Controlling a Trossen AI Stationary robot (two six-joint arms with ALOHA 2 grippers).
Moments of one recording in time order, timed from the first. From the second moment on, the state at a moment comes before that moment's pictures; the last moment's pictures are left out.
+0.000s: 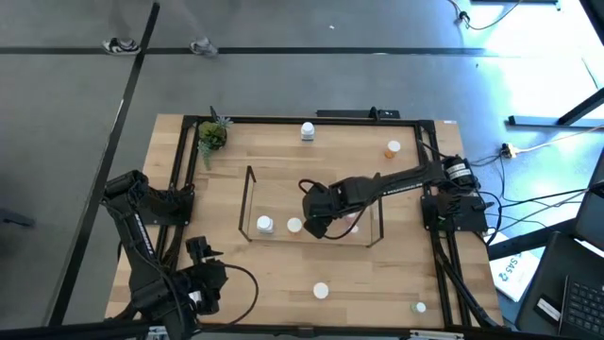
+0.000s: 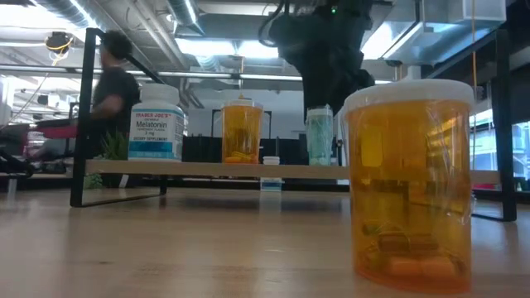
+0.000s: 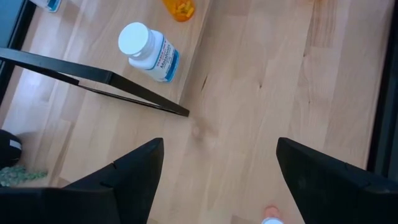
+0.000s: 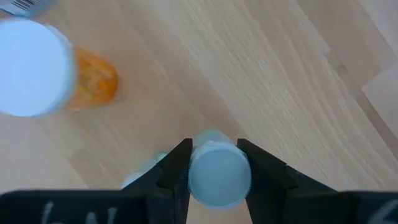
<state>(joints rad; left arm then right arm) -1.03 1.74 1.64 -1.55 -0.61 -1.30 0.16 1.89 1.53 -0.96 0.19 0.81</state>
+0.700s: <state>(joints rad) -1.03 1.74 1.64 -1.55 -0.61 -1.30 0.16 1.92 1.53 -0.95 0.17 0.78</state>
